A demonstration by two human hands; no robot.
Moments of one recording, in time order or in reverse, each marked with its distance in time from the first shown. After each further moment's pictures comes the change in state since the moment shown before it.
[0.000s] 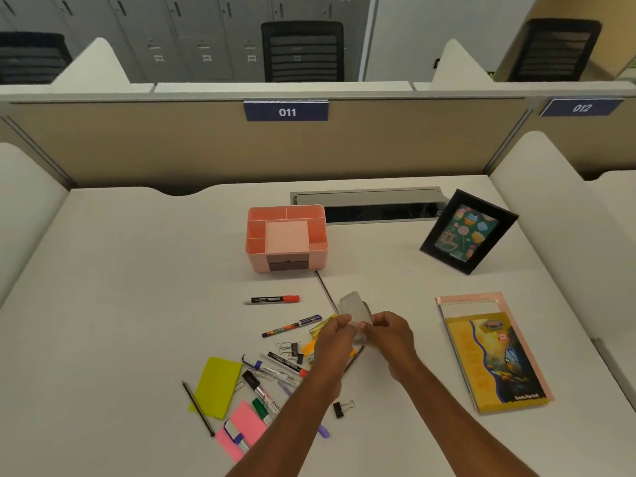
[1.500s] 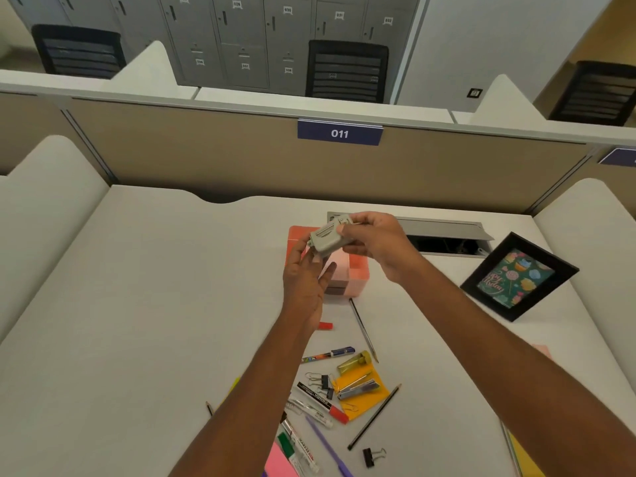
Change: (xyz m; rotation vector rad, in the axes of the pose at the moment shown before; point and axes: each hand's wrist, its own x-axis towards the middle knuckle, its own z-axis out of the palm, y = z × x) left_hand 0.071 0.152 -0.100 -0.609 -0.017 0.437; right_hand 0.027 -0.270 0.083 0.106 -0.397 -0.291
